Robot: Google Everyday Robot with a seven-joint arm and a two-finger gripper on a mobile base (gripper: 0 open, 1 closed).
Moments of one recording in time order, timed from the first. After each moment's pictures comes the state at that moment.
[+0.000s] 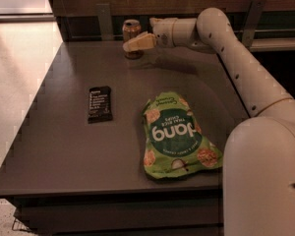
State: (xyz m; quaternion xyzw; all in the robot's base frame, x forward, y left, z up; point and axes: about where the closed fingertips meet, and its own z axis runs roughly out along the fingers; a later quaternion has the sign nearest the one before) arm 0.833 0.012 0.894 -0.41 0.66 0.30 0.55
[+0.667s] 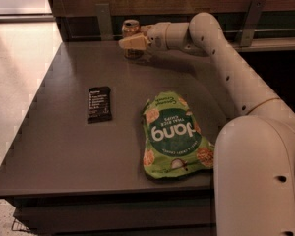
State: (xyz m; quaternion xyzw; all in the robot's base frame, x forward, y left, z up) arm 0.840 0.036 0.878 -0.41 0.66 0.33 0.54
